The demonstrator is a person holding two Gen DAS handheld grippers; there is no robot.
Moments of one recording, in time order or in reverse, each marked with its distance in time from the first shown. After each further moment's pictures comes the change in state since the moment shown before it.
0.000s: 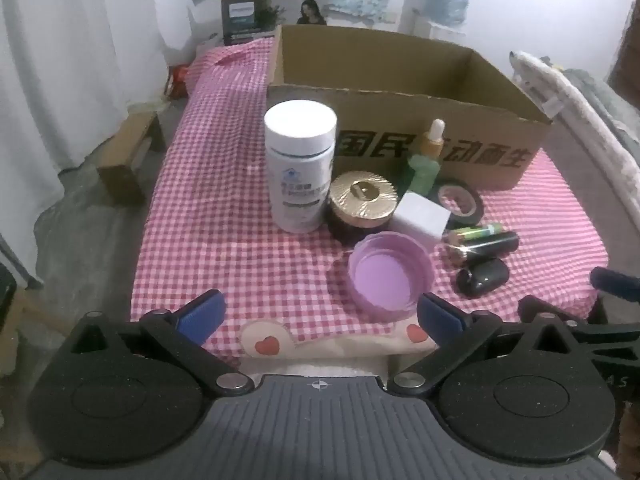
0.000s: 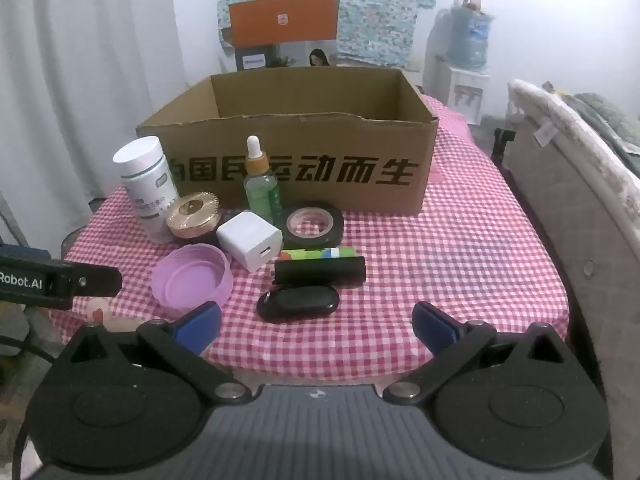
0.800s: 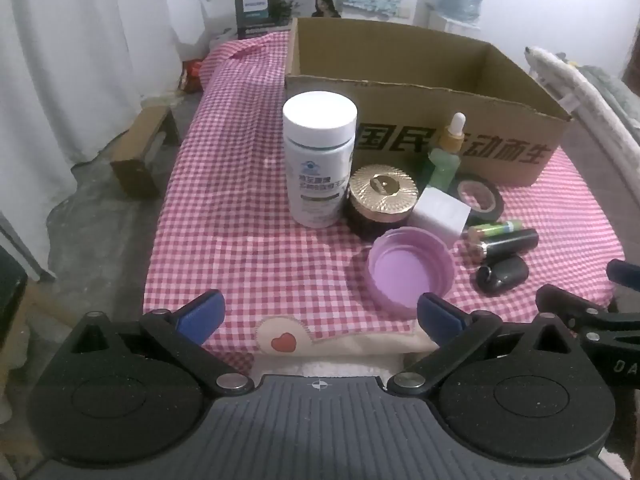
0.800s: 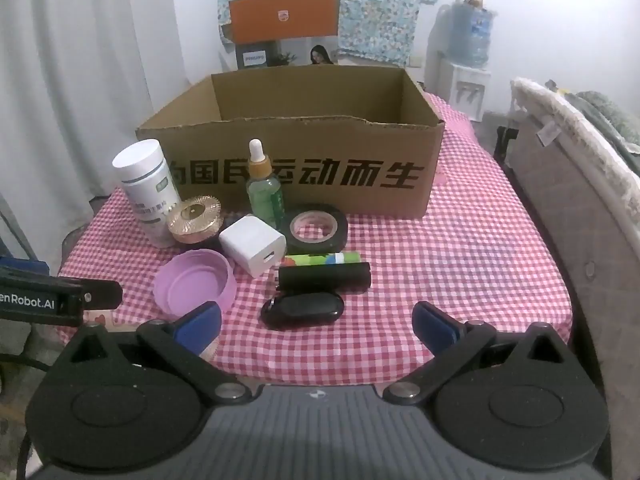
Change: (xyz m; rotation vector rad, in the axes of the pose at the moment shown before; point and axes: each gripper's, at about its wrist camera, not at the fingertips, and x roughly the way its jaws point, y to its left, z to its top) left arm 0.004 0.013 -0.004 0.004 0.004 0.032; right arm 0.002 0.002 0.008 0.002 0.006 0.007
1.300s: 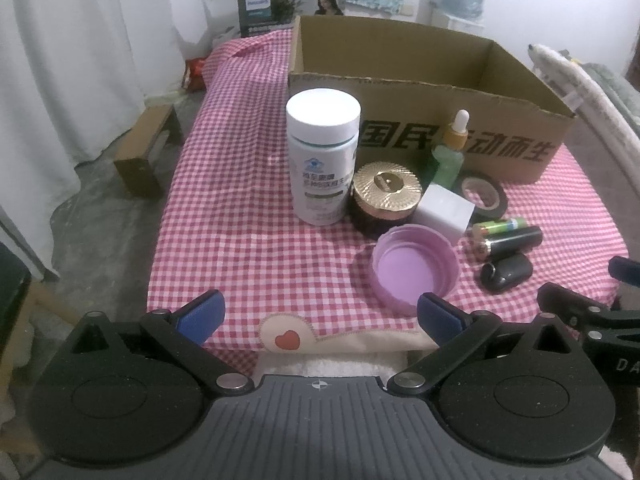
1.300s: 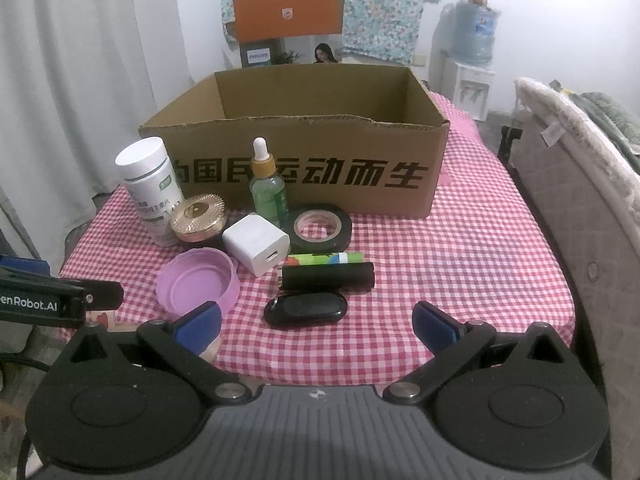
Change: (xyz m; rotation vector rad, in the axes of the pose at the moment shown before) left arm -0.002 0.003 0.000 0.003 0.012 0.016; right arm 0.001 0.001 0.001 -0.010 0.009 0.009
